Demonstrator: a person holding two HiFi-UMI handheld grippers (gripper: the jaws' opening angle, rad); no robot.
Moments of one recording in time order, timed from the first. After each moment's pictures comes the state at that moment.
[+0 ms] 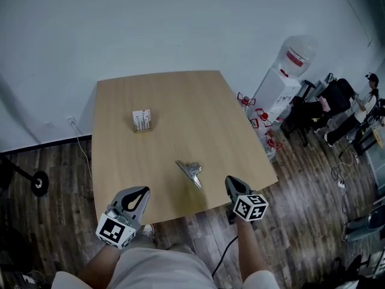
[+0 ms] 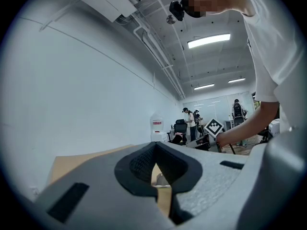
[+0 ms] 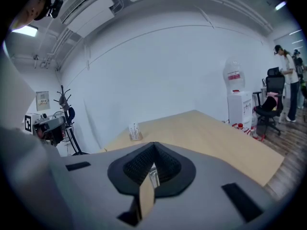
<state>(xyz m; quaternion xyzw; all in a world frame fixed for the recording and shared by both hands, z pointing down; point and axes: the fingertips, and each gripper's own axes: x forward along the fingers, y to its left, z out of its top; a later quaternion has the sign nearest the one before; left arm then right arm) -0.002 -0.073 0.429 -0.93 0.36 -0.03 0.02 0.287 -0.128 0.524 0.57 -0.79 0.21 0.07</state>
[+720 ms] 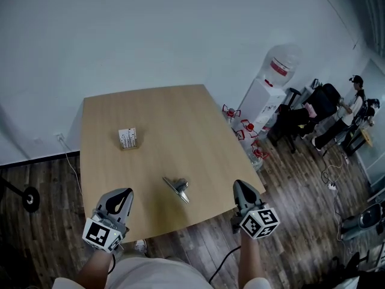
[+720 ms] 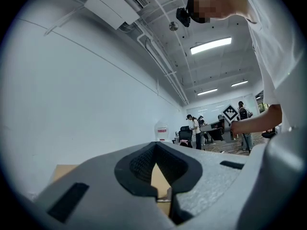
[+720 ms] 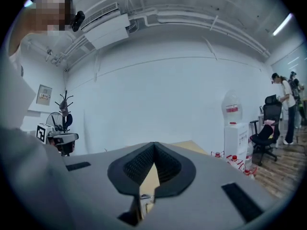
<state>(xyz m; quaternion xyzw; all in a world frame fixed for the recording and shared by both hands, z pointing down) -0.009 -0.120 0.383 -0.93 0.37 0.01 0.03 0.317 -0.116 0.378 0.60 -0.79 0.08 0.01</state>
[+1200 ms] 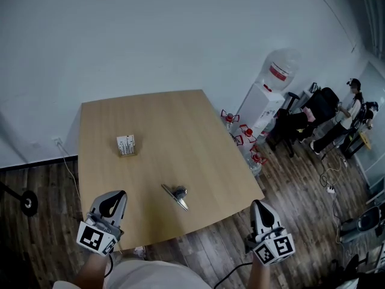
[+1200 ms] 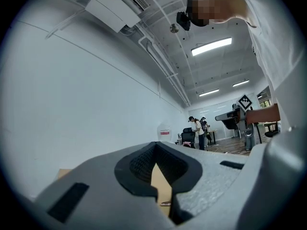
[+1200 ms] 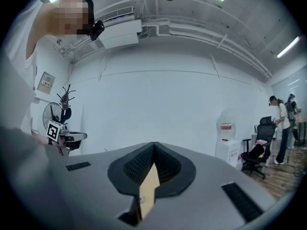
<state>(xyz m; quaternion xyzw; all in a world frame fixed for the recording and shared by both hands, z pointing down) -0.024 -0.140 0.367 -0.92 0.38 0.02 0.05 0.327 -0.056 0.316 0.63 -0.78 0.01 0.02</state>
